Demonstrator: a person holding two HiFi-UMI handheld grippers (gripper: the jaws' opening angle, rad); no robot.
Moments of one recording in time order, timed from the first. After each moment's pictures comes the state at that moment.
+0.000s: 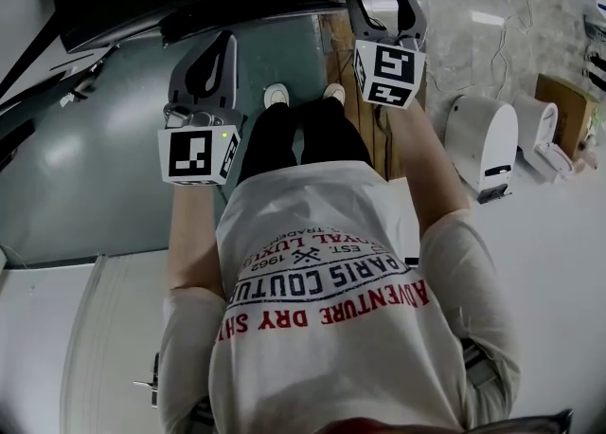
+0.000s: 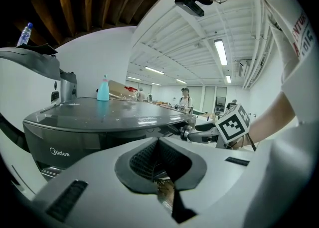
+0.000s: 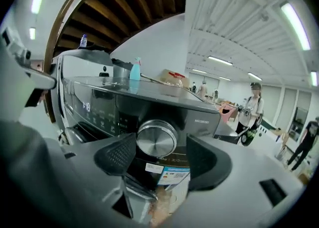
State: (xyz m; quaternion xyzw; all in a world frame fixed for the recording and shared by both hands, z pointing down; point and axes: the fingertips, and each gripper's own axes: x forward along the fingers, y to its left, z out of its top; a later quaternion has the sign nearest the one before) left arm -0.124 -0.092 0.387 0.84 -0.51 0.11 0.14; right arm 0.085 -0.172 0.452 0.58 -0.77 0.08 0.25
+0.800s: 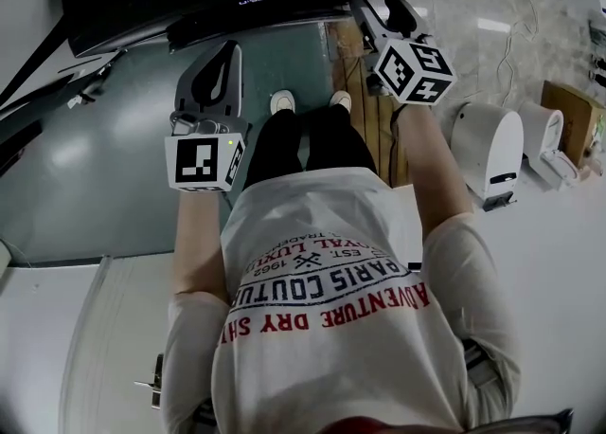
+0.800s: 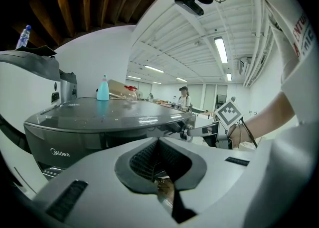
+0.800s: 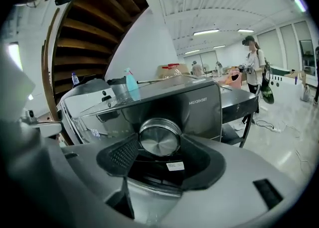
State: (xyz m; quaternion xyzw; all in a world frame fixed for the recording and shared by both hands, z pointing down) left arm -0.120 -0.089 0.387 0.84 -0.51 0.12 0.14; right arm 0.089 -0.176 0.461 0.53 -0.79 0.28 0.12
